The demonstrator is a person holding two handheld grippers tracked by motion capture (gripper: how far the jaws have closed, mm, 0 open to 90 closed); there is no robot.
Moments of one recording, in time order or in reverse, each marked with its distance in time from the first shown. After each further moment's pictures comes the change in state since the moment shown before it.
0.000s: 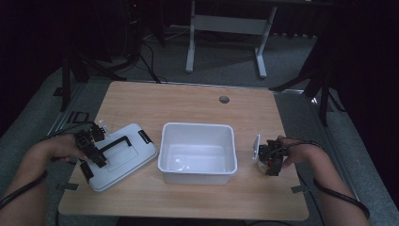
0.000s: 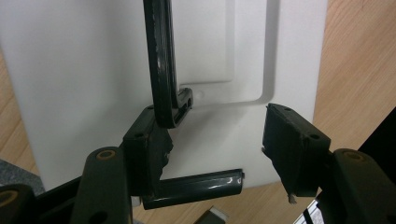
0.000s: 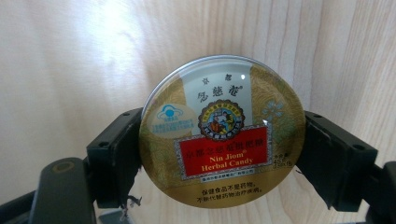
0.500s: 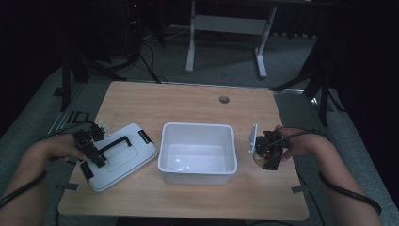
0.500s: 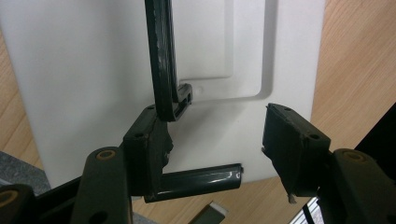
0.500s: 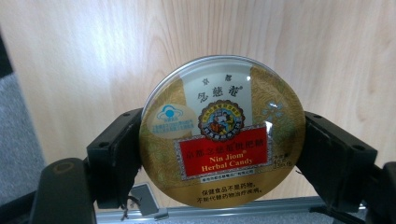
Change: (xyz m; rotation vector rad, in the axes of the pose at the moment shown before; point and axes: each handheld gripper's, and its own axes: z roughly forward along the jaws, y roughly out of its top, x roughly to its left) left arm -0.002 0.000 -0.003 0.011 0.007 0.001; right arm 0.011 0.028 -0.077 -0.034 -0.030 -0.030
